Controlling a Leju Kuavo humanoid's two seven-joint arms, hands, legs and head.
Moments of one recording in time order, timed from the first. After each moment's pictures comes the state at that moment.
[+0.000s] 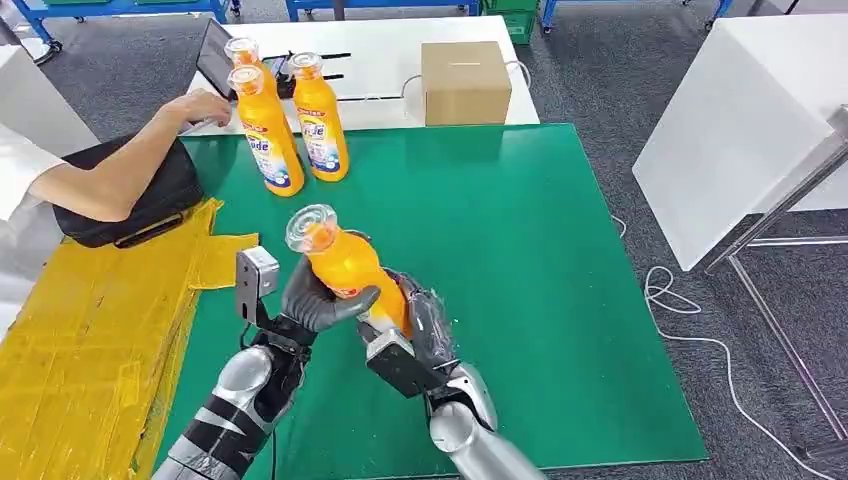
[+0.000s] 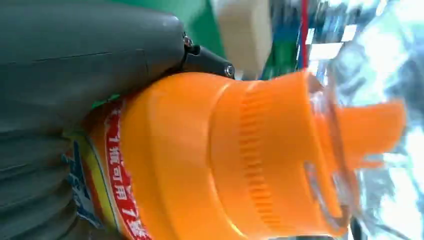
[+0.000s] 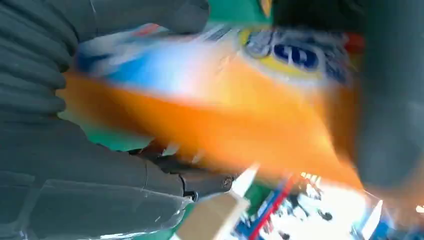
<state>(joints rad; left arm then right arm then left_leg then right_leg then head) -0.31 -0.09 -0.42 -1.27 0.16 0.04 -0.33 -0.26 0.25 0.65 -1.01 0.32 -0.49 -0.35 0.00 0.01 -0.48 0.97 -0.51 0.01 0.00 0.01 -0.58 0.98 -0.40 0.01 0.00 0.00</state>
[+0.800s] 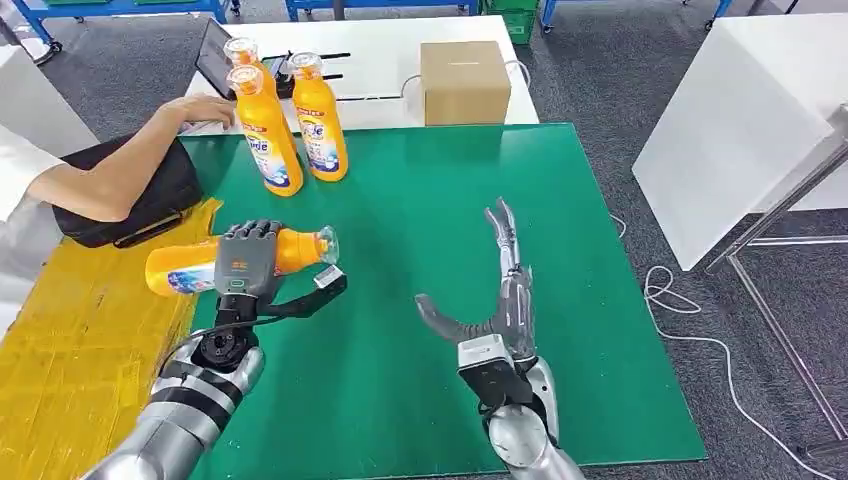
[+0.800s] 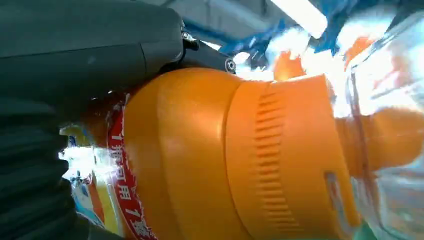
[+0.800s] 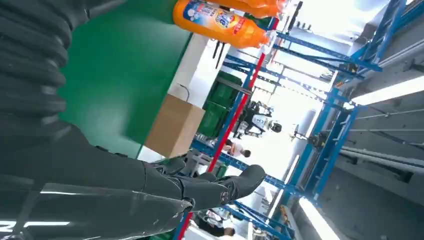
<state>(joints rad) -0.47 0.00 -0.34 -0.92 -1.57 0.49 0.37 -0.10 0.16 0.50 -1.55 0.40 -0.46 -0.31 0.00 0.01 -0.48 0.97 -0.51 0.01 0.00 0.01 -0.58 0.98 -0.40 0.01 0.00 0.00</state>
